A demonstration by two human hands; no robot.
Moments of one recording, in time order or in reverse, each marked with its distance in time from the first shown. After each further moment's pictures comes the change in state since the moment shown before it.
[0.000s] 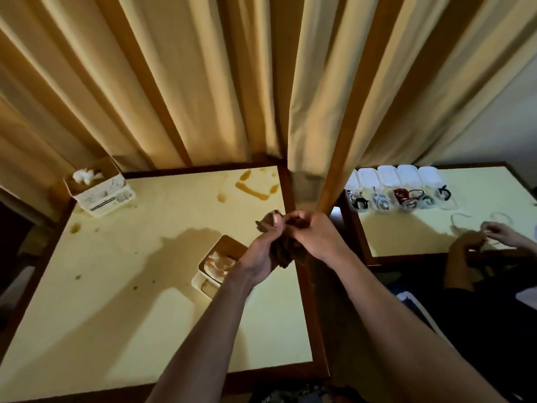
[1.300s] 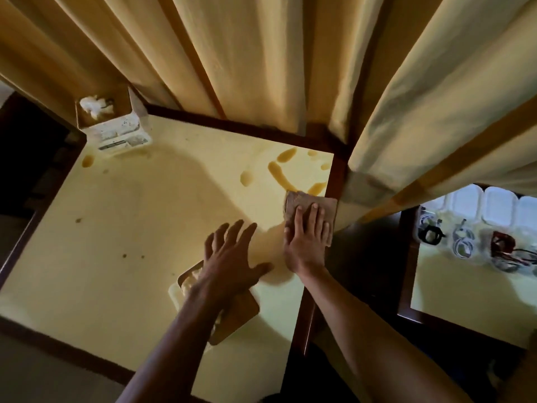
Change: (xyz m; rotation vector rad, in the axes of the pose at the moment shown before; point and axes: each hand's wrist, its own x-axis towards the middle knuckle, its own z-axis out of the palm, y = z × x) left_hand 0.102 0.019 -0.079 1.398 0.451 -0.380; right_hand 0.238 0.164 0.089 -0.838 -0.074 -0.096
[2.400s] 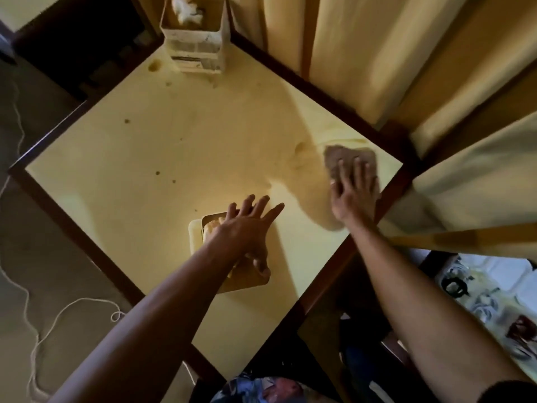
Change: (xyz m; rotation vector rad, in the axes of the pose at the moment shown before) left_hand 0.009 -0.025 0.014 0.075 -0.337 -0.132; right_hand 0.106 -0.004 -0.045 -0.208 -0.093 -0.350
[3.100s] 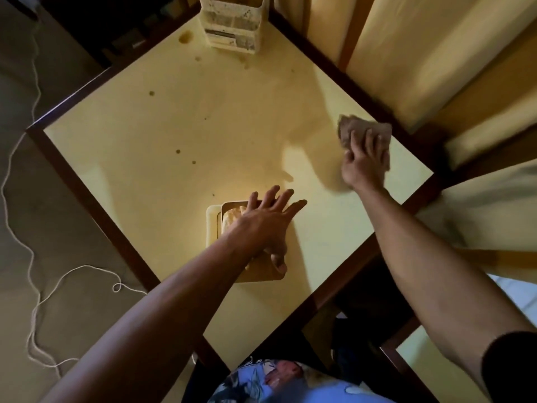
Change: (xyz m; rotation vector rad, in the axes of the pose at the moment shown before) left_hand 0.001 -0.006 0.008 -0.055 0.056 0.048; right_hand 0.073 -0.048 -0.010 -0.002 -0.008 -0.065
